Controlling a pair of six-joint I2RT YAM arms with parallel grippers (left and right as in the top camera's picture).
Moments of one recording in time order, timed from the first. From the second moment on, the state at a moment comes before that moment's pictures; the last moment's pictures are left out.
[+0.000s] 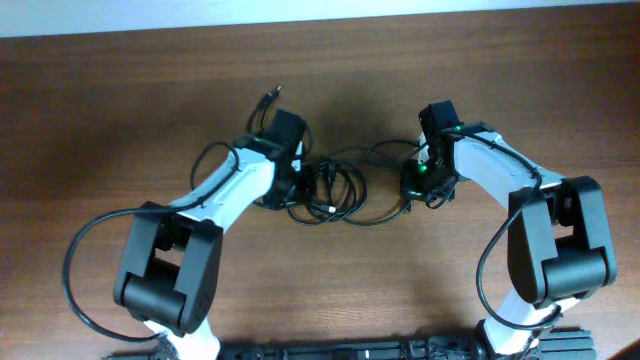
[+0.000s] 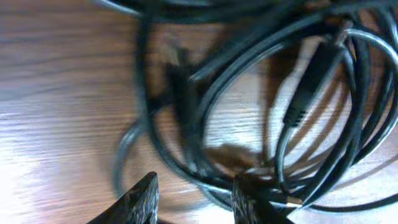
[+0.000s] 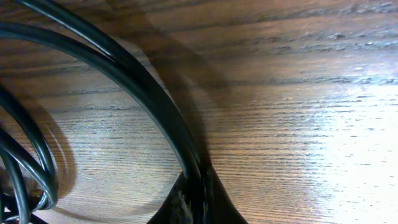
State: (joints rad) left arm -0.44 1.88 1.19 -0.72 0.22 -0.47; right arm 0.16 1.87 1.11 -0.76 -0.24 0.38
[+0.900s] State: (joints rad) left arm -0.38 1.88 1.17 -0.63 0.21 -0.48; right arm 0.16 1.87 1.11 -0.76 -0.24 0.38
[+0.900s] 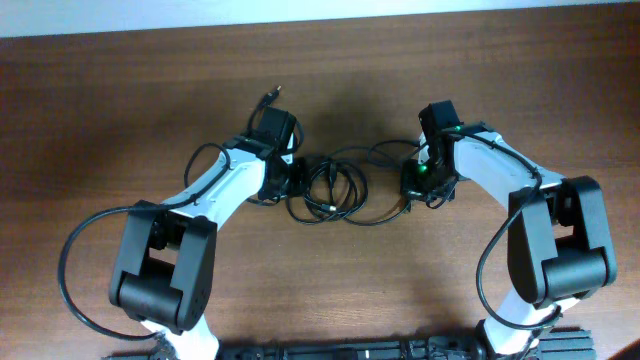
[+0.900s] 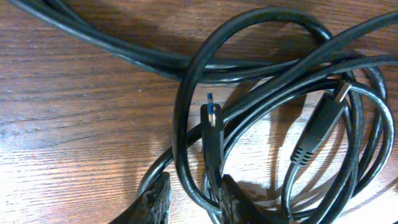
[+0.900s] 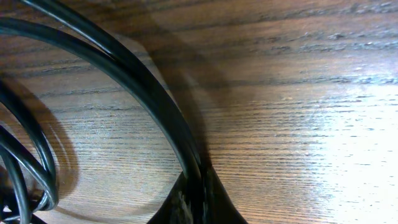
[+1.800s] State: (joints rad) left arm -0.37 1.88 1.27 -0.76 0.21 -0.44; right arm 0.16 1.87 1.11 -0.77 -0.23 0.38
